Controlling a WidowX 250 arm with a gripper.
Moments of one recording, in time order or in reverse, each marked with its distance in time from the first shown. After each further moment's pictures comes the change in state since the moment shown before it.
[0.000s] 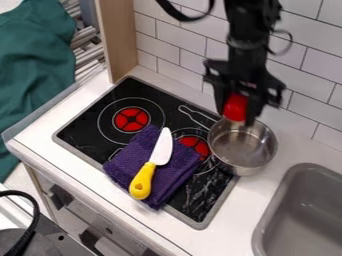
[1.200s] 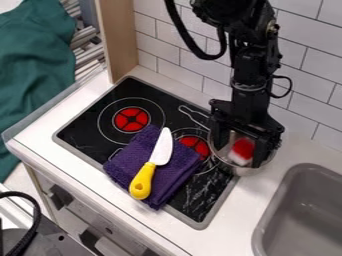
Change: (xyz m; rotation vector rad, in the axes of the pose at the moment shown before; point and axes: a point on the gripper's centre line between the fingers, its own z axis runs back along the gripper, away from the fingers) arm -0.018 -0.004 -0.044 -0.057 0.120 -0.048
